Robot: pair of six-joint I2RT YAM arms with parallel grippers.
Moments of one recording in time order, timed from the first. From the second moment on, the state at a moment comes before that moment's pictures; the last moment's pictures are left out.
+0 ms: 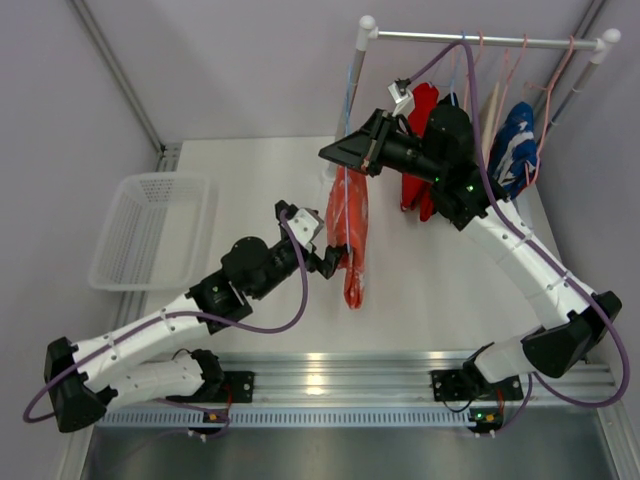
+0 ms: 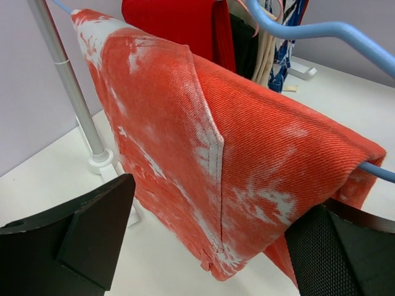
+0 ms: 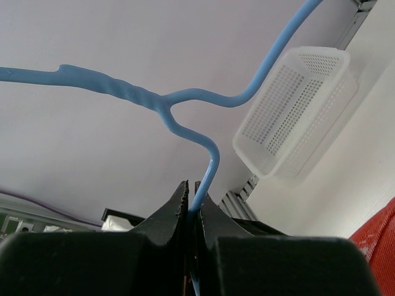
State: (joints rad) left arm -0.98 0.98 0.82 0.18 -0.18 0.11; right arm 0.61 1.42 1.61 -0.15 -0.50 0.99
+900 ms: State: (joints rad) left arm -1.04 1.03 0.86 0.20 -0.34 0.15; right arm 0.60 1.42 1.60 -0.15 -0.50 1.00
